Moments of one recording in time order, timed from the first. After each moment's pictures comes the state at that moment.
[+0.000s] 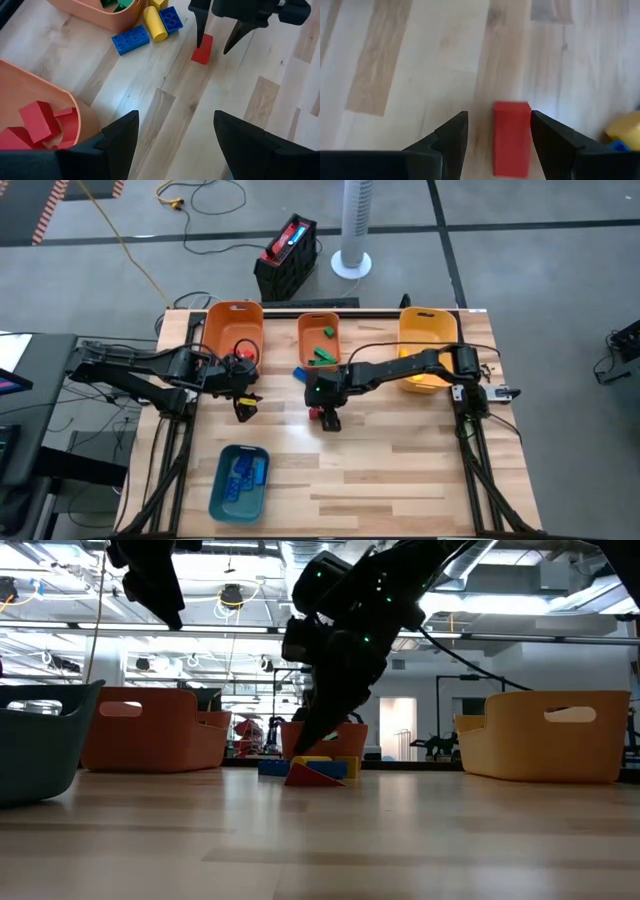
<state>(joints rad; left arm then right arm) -0.12 1.10 1.09 -0.97 -0.29 -0.52 -0.05 2.02 1.39 -0.36 -0.20 -0.09</state>
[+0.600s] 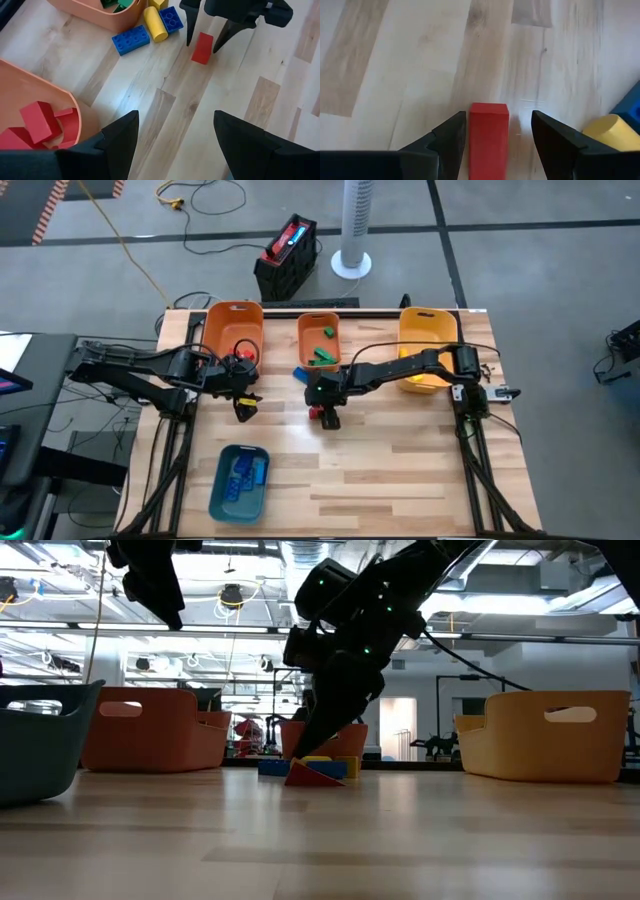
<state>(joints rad) -0.12 1.10 1.09 -0.97 -0.29 -0.51 -0.05 2.02 1.35 -0.29 -0.15 -0.15</state>
